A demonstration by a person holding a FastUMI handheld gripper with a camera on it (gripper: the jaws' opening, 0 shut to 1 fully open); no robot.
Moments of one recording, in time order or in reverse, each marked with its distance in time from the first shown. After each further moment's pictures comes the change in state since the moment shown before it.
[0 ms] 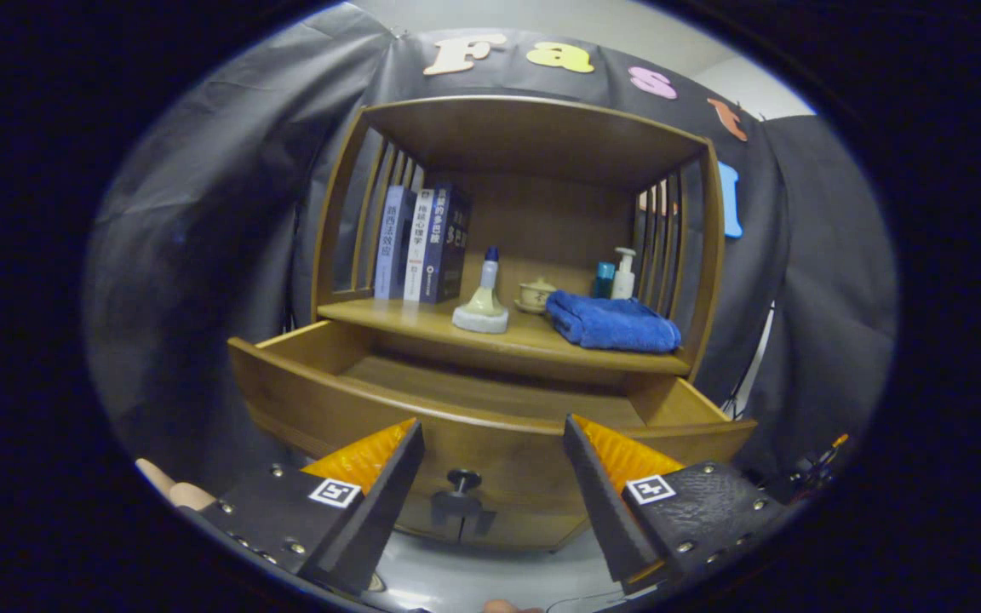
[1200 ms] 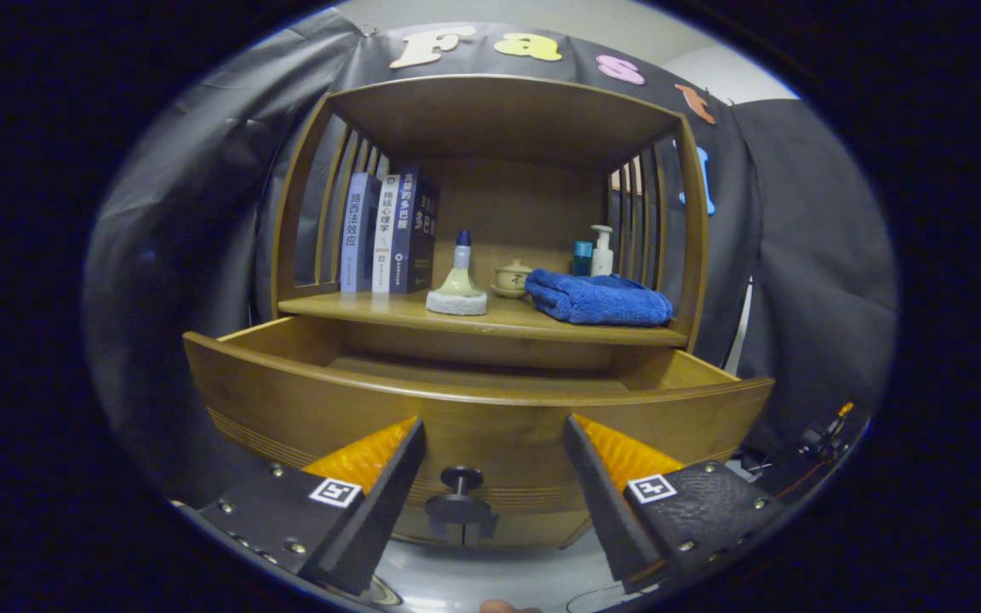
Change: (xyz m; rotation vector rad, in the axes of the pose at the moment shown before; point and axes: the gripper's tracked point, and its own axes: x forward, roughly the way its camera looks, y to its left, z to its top) arm 0.028 0.003 -0.015 0.078 0.003 -0.105
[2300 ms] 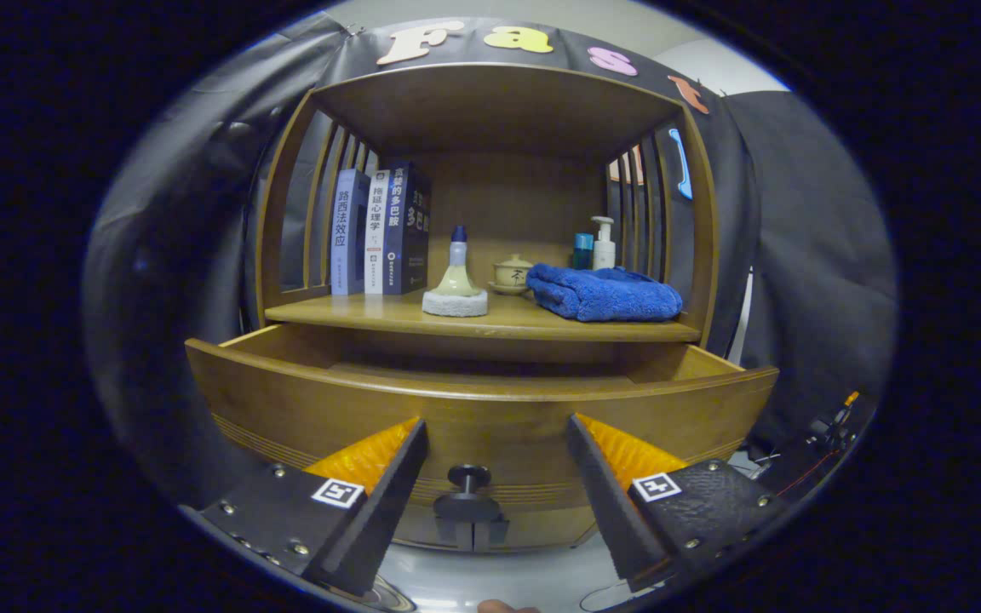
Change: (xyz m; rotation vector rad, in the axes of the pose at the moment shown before) arm 0.025 0.009 0.002 0.030 0.017 -0.021
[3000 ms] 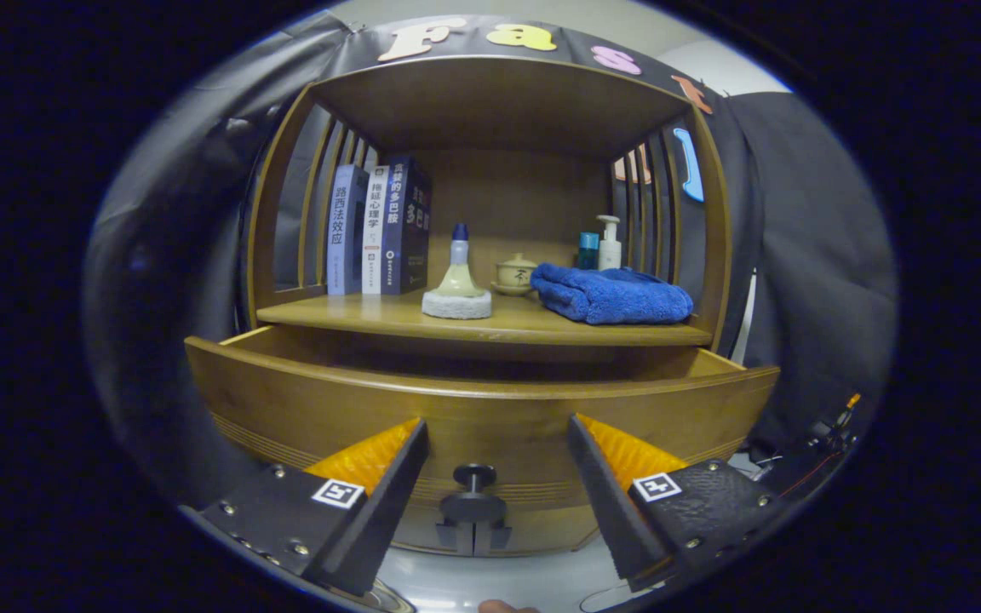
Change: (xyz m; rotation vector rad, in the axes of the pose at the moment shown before) arm 0.017 0.005 0.001 -0.004 0.002 0.001
